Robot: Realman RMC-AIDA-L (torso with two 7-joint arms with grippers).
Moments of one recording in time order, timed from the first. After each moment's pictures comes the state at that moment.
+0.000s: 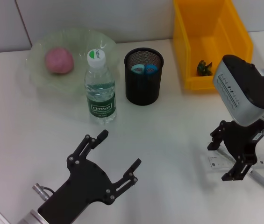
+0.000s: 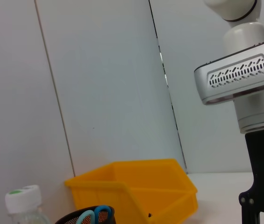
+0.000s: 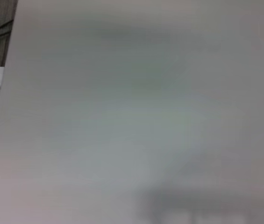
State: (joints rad) left arm -0.03 -1.90 2.68 0.98 2.70 -0.94 -2.88; right arm 0.76 2.07 -1.16 -0.99 -2.72 -1.73 1.53
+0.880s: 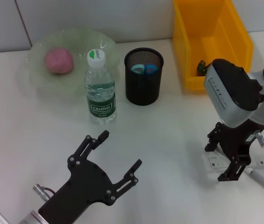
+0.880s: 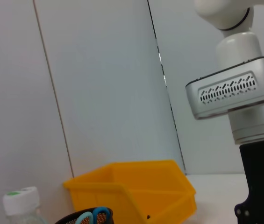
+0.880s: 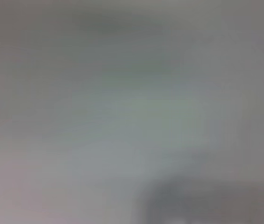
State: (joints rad) left arm -0.03 -1.90 2.69 0.98 2.70 -0.94 -2.88; right arm 0.80 2.07 -1.17 -0.91 -2.74 -1.67 1.56
